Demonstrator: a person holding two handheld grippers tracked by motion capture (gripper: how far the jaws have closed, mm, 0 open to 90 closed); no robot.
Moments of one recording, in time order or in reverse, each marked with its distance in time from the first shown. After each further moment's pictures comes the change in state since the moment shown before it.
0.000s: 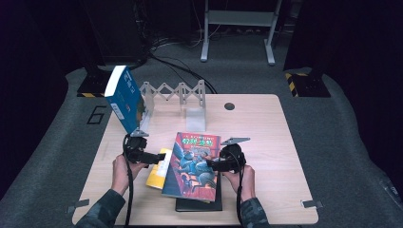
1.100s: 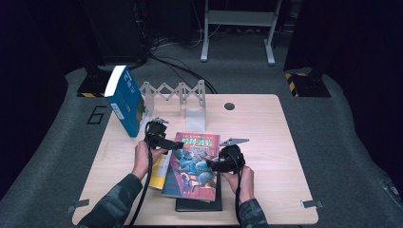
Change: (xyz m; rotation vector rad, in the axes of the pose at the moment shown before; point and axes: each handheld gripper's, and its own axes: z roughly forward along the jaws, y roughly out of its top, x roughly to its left) left arm -0.011 0.047 0.059 0.037 -0.095 -0.051; right arm 0.006 -0.001 -0.001 -0.011 -0.018 -0.013
